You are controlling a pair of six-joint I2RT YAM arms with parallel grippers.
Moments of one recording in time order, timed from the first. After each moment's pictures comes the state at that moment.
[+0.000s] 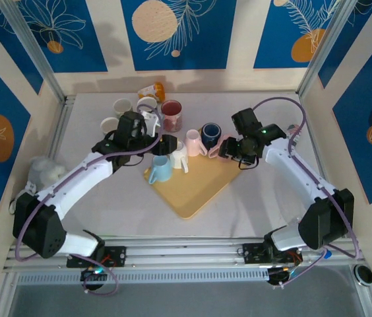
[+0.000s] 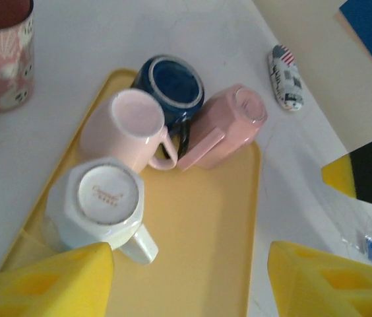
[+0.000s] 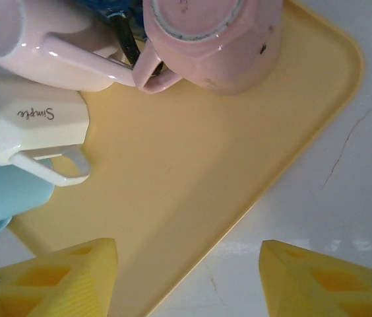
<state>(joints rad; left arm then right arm) -0.54 1.38 1.10 -0.31 0.35 -0.38 0.41 1.41 1.27 -1.01 -0.04 0.68</state>
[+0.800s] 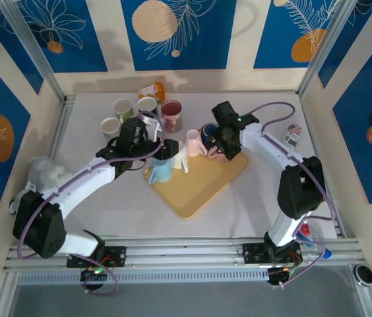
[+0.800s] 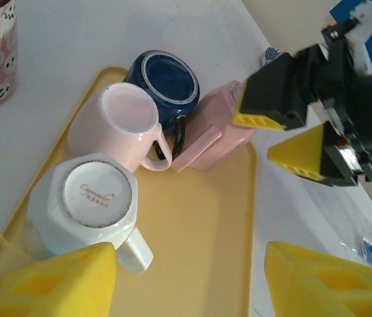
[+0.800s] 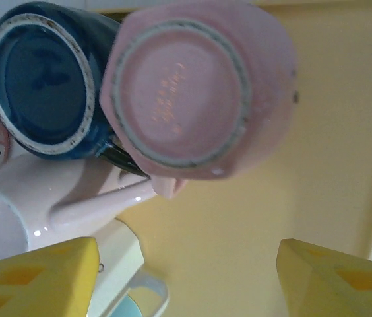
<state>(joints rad) -0.55 1.38 1.00 -0.16 0.36 -0.40 0.46 1.73 1.44 -0.91 0.09 1.27</state>
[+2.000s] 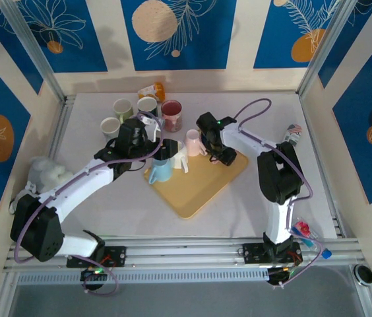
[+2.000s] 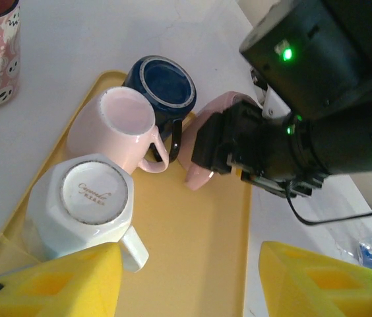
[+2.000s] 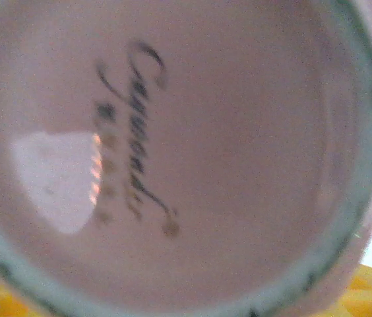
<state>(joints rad) -0.56 1.35 1.00 -0.17 0.35 -0.42 0.53 1.91 1.47 -1.00 0.29 1.19</state>
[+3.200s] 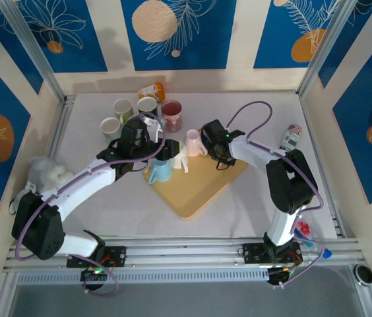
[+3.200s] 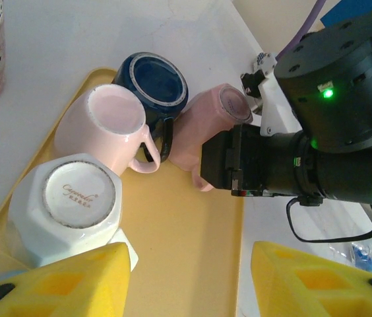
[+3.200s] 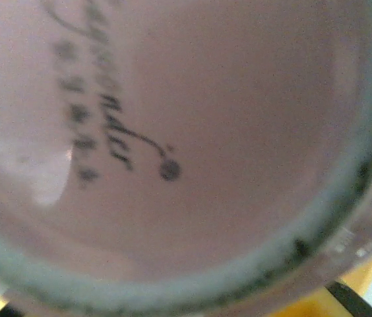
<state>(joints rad) -0.57 1.37 1.00 -0.14 0.35 -0.44 0.50 1.78 1.20 -0.66 0.31 0.88</state>
